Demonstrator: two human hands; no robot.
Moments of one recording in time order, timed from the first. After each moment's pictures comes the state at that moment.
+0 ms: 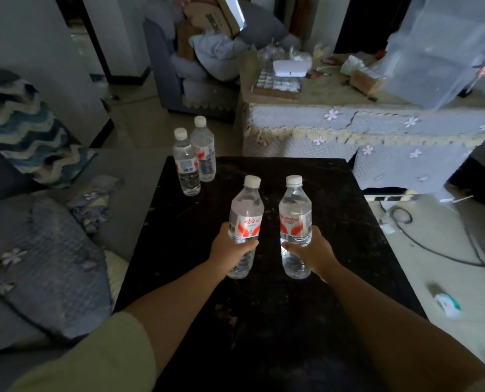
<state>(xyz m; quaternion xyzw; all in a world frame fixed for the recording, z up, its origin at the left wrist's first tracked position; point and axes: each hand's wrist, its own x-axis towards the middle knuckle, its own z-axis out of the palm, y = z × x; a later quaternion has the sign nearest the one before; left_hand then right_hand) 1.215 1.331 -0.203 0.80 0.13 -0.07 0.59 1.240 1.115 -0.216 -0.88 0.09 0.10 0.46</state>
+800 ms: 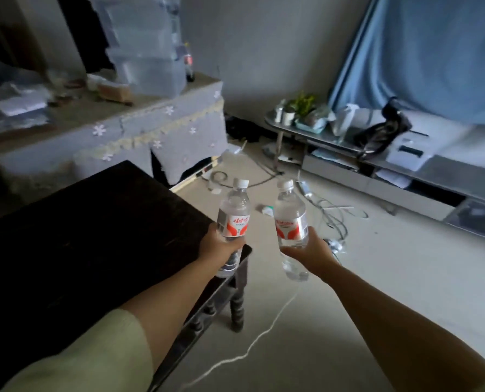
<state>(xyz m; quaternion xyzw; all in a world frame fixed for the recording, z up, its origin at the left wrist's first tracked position) 1.040 1.021 -0.162 0.82 -0.19 -0.24 0.49 0.870 0.867 -0.152 -0.78 0.42 -0.11 0.45</state>
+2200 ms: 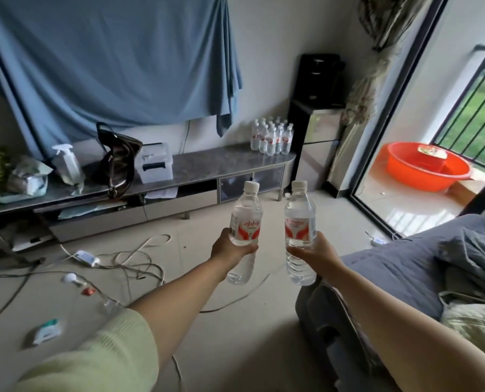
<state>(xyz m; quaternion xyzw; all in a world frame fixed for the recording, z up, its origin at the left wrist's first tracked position) 0.639 0.509 -0.146 0.58 -0.58 -0.49 0.30 0.423 0.572 -0.133 -0.51 0.72 -0.35 0.31</state>
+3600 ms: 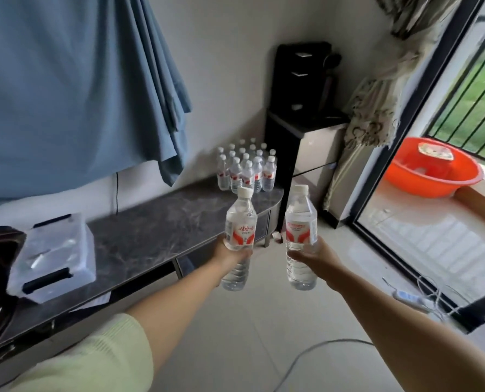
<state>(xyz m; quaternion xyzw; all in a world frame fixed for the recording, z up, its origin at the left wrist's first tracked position) 0.405 -0.117 -0.146 0.55 -0.59 -0.55 0.21 0.195 -0.026 -0.158 -0.43 0.69 -0.44 0.38</state>
